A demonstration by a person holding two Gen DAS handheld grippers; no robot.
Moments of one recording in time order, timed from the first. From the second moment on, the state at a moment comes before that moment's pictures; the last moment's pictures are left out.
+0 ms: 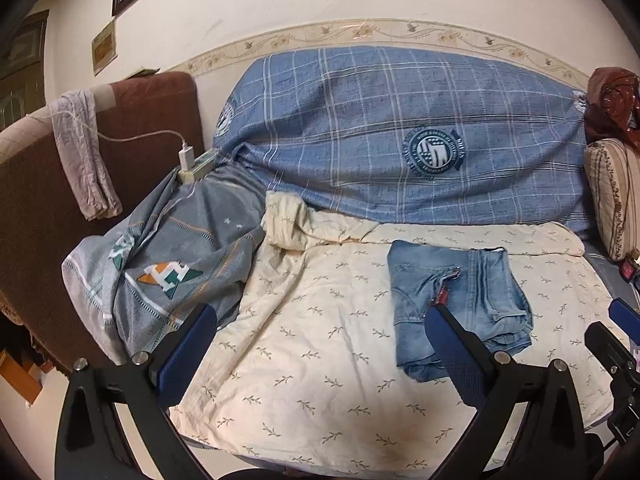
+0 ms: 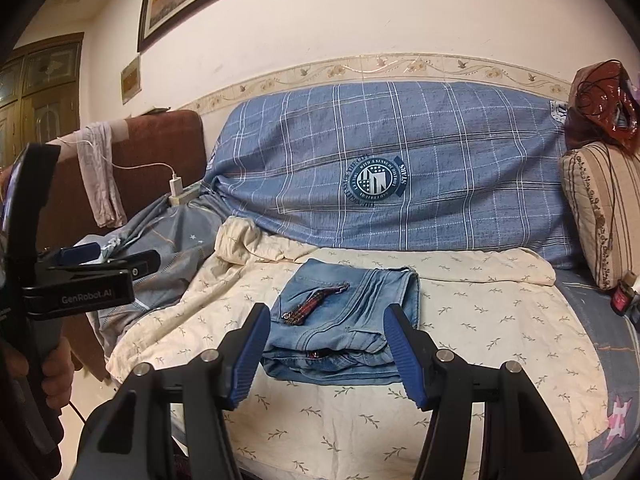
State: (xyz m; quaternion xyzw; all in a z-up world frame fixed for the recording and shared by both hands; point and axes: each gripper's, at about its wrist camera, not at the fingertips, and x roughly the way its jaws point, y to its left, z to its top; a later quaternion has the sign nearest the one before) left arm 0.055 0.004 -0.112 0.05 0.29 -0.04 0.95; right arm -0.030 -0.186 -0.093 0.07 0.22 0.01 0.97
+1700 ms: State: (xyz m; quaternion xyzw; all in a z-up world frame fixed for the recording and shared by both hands) left arm 0.038 -0.038 -0.095 0.07 0.26 -0.12 0.95; right arm -0.033 -0.222 -0.080 0.07 0.23 -0.06 0.97
